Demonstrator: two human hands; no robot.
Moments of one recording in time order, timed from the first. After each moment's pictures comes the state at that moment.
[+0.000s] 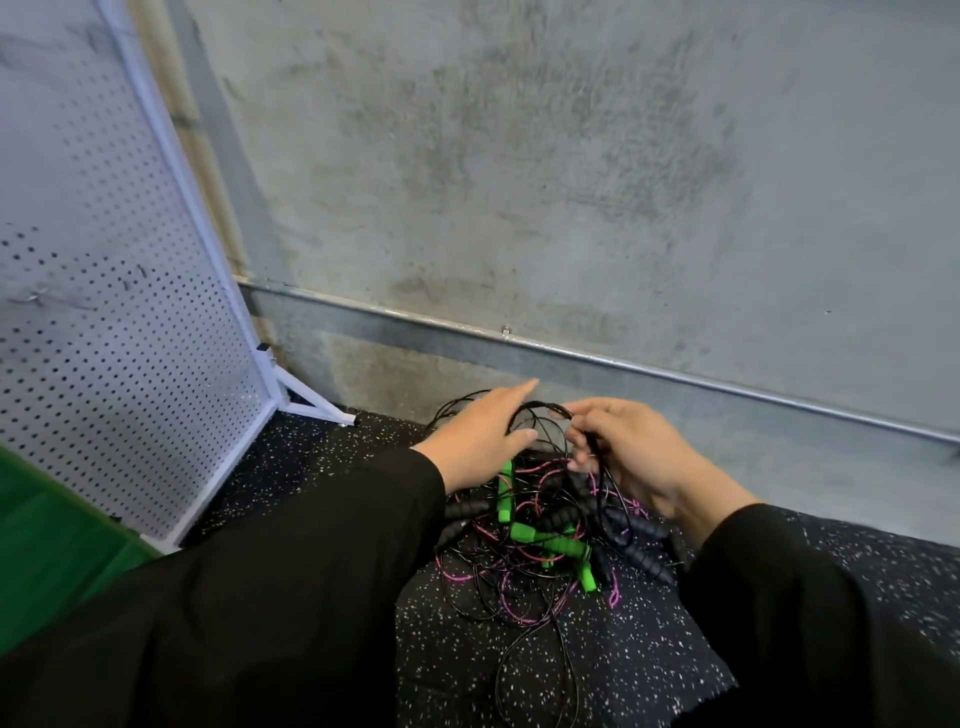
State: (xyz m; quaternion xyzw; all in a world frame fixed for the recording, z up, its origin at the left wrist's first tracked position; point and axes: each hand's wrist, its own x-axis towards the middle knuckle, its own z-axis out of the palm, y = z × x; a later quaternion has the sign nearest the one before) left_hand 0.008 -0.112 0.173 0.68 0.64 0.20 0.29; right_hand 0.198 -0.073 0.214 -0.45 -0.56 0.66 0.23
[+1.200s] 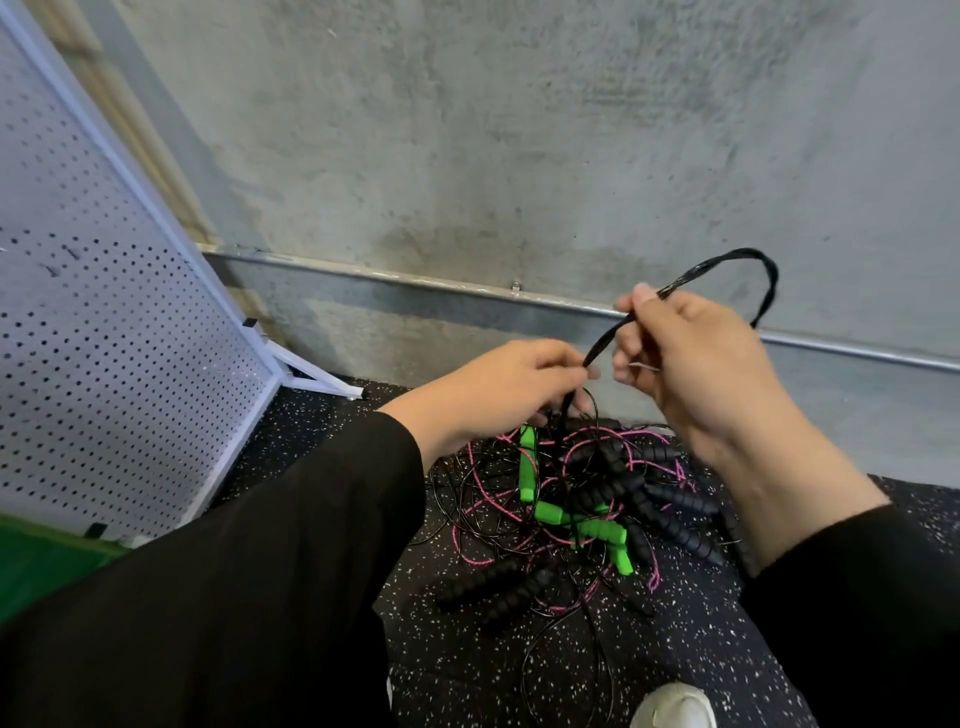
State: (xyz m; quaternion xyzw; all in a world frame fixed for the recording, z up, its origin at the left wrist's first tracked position) left_hand 0.019 -0.051 0.185 0.56 0.58 0.30 0.51; right_hand 0.184 -0.005 0.217 -0.45 -0.50 0.61 0.41
